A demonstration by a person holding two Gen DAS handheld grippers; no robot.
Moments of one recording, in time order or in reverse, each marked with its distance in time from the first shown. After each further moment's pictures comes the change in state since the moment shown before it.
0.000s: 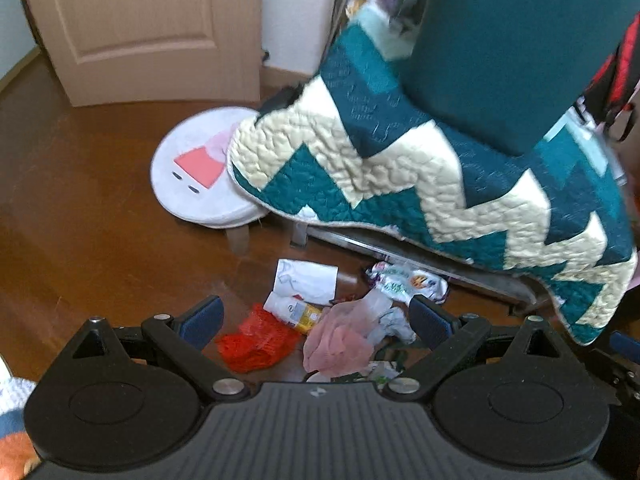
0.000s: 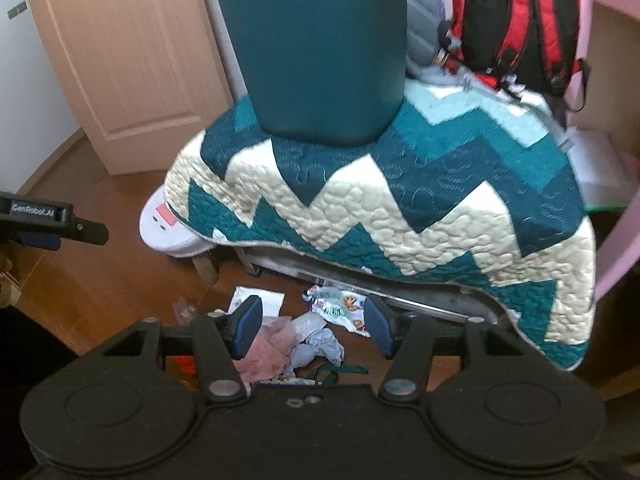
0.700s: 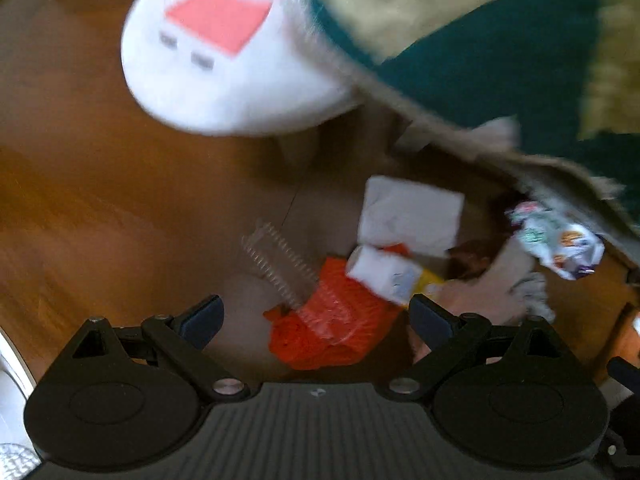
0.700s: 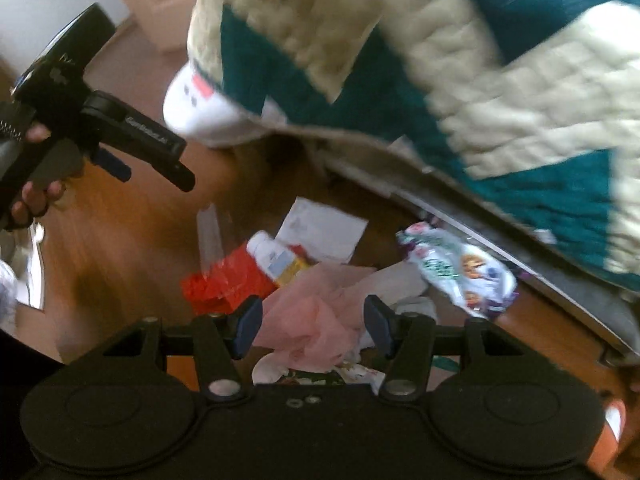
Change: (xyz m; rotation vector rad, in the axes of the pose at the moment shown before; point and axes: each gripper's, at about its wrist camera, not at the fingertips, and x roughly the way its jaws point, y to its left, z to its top) left arm 0.268 0.100 0.027 -0.042 0.460 0.135; right arm 0.252 0.072 -0.023 -0.186 0.364 0.195
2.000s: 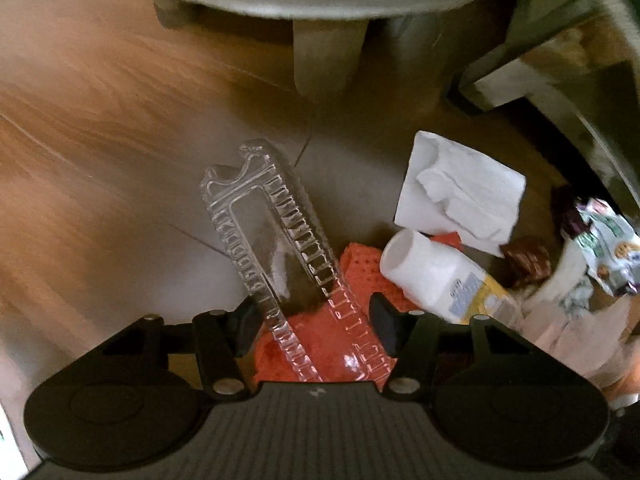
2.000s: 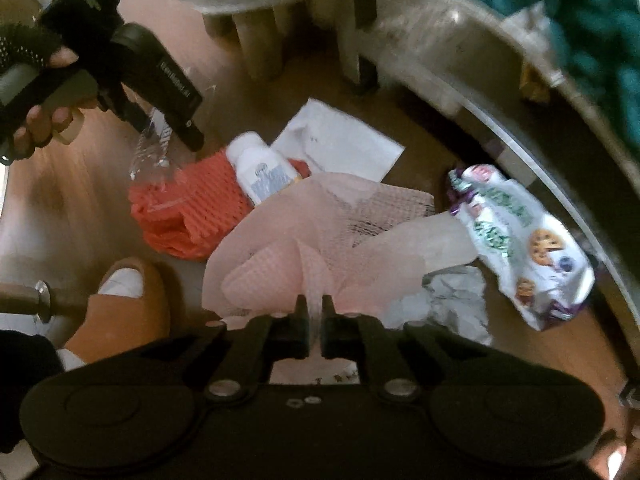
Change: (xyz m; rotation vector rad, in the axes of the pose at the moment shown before) left arm 0.101 0.033 0.000 -0.068 0.087 -0.085; right arm 0.091 0.009 -0.015 -0.157 0.164 -0.062
